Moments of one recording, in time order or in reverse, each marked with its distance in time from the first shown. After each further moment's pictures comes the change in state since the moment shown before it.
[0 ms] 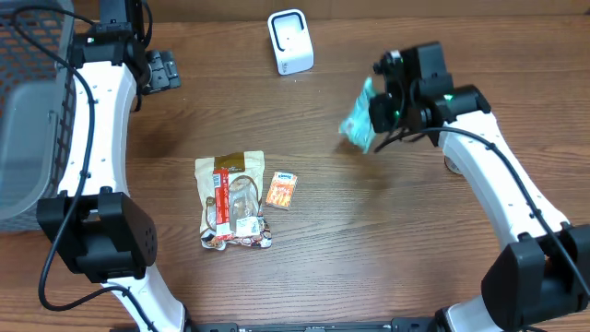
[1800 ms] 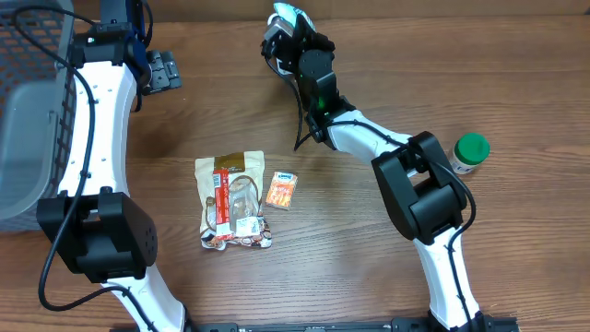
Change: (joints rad) left arm 0.000 0.000 0.000 -0.003 0.000 0.000; right arm 0.256 0.644 0.143 1.460 0.475 -0.797
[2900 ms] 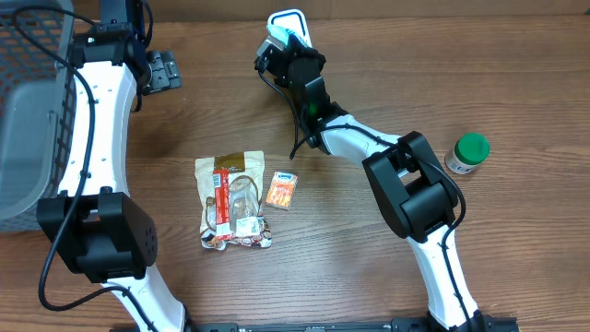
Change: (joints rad) left arm 0.000 0.000 0.000 0.000 0.000 0.000; right arm 0.023 0.042 0.006 -0.111 -0.016 -0.001
